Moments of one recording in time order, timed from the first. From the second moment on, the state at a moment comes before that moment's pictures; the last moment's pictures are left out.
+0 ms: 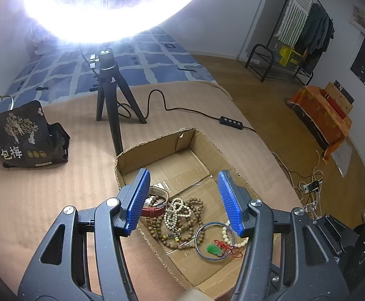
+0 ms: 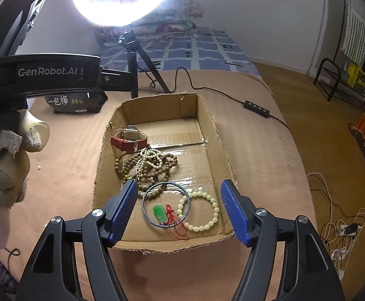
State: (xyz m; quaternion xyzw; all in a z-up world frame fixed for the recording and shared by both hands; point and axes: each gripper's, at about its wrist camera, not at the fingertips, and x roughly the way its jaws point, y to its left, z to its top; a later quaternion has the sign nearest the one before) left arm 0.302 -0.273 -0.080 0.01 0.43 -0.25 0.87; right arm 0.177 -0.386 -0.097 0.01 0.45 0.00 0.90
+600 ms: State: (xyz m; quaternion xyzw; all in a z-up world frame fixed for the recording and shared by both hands) left arm 0.285 -0.235 -0.058 0.00 0.41 -0.23 0.88; right arm 0.167 -0.373 -0.086 0.01 0.44 -0.01 0.90
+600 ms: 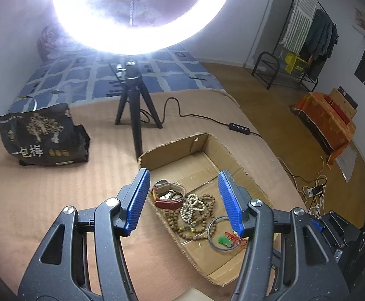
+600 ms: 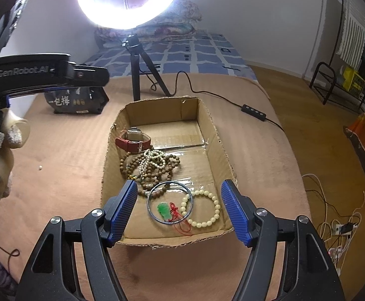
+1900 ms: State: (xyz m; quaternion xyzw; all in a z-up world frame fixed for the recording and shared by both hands) left arm 0.218 -0.006 -0.074 0.00 0.41 -0.15 0.90; right arm 0.111 -0.247 -0.070 -0.01 0.39 0.09 0.91
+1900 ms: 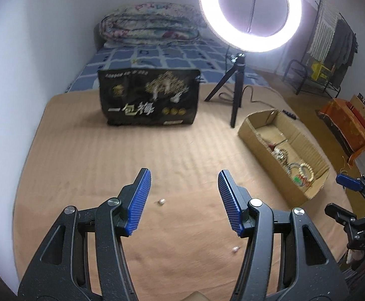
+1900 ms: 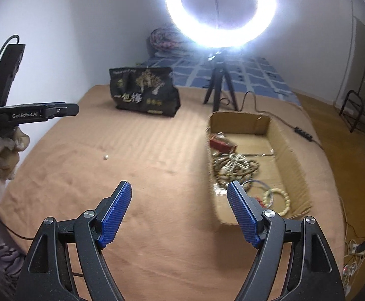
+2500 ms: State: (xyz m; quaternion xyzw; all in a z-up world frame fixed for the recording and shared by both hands) left arm 0.216 0.041 -0.144 -0.01 0.45 -0.17 0.88; right arm 0.106 -0.161 -0.163 0.01 0.46 0.12 0.88
